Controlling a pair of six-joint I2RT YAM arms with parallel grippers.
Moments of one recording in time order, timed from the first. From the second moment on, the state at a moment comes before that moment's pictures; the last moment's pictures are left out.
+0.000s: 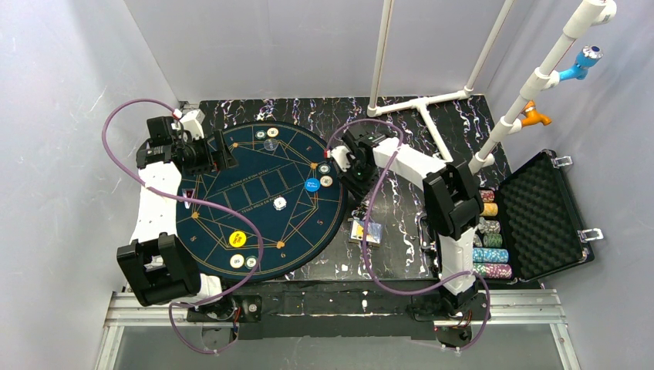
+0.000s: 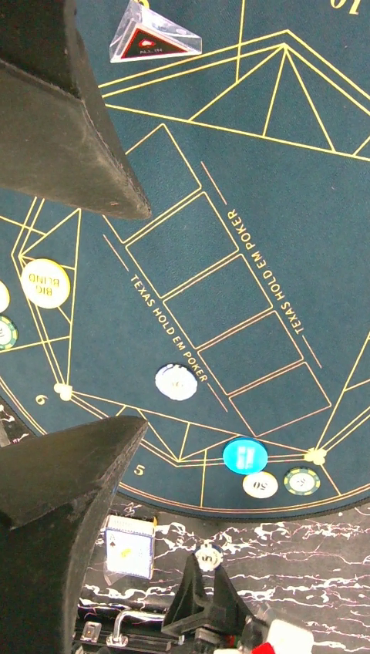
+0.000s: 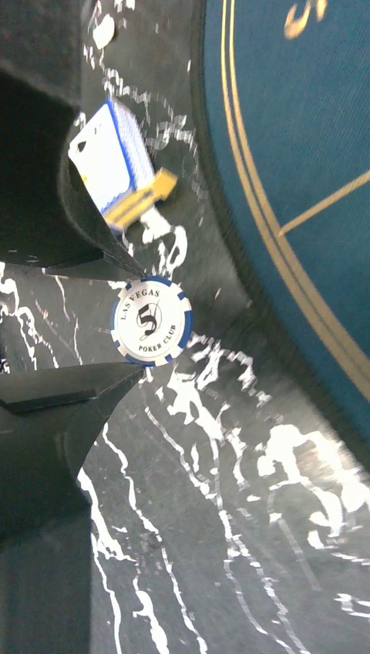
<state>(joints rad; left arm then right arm) 0.26 1.38 1.25 -0.77 0.50 0.03 0.61 2.01 1.55 -0.90 -0.15 -0.36</state>
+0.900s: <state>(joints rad) 0.16 1.33 1.14 -0.81 0.64 0.33 0.55 1.89 1.60 -0.86 -0.34 -0.32</state>
